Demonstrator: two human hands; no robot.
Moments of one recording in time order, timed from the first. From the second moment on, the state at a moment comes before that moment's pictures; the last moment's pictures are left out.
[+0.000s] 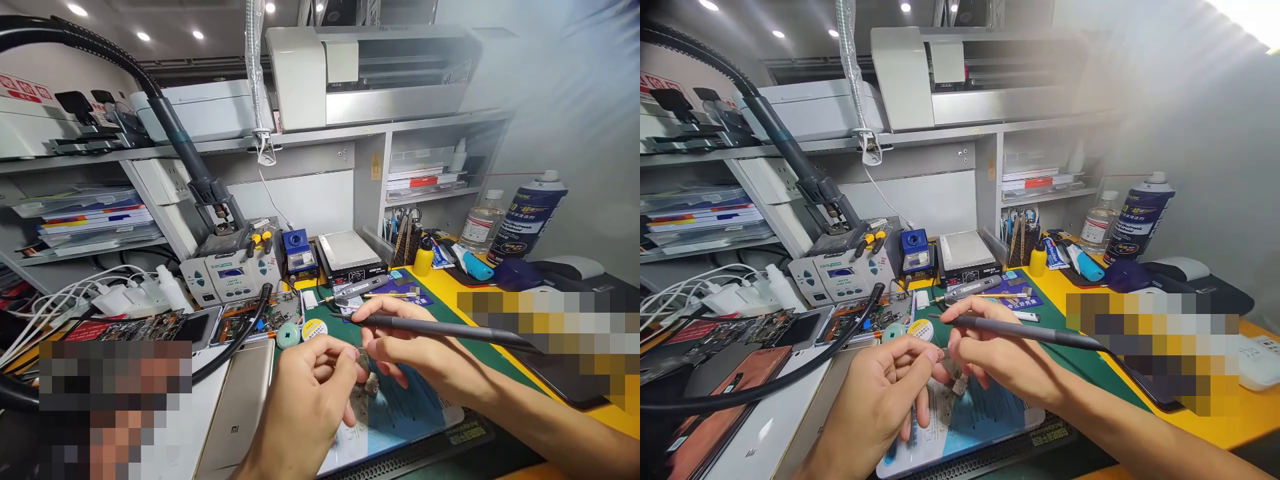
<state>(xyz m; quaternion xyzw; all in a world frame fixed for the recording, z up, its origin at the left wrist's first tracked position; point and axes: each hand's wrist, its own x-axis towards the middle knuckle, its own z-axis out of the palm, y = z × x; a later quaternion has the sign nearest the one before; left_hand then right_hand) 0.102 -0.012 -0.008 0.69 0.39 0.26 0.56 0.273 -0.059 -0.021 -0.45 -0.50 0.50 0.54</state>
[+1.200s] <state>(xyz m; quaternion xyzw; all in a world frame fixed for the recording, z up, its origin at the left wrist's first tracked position) 0.104 -0.016 -0.013 0.68 0.38 0.30 0.55 0.279 -0.059 -0.019 -0.43 -0.49 0.54 0.53</state>
